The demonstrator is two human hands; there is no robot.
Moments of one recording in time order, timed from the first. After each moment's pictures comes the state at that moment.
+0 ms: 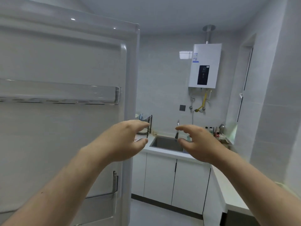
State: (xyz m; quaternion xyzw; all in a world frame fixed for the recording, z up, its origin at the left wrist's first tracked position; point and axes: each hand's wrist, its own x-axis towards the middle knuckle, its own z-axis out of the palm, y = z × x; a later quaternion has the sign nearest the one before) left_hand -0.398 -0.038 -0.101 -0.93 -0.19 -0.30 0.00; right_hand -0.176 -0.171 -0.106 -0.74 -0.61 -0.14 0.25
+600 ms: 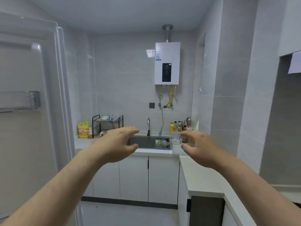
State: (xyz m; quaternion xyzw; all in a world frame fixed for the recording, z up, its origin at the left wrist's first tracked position) left_hand -0.254 -0.119 -0.108 -0.96 -0.18 -0.22 -0.03; right_hand -0.058 -0.324 -0.127 -0.83 -0.48 -0.12 0.25
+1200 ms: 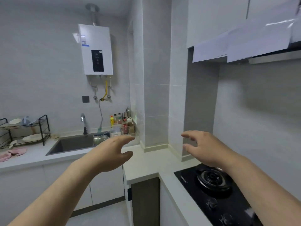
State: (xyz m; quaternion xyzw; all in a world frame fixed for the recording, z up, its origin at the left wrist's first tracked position) left_hand -0.070 -0.267 -0.165 -0.98 -0.01 -0.15 -0.12; right_hand 0.026 -0.547 -0.162 -0.92 -0.29 -0.09 0.25
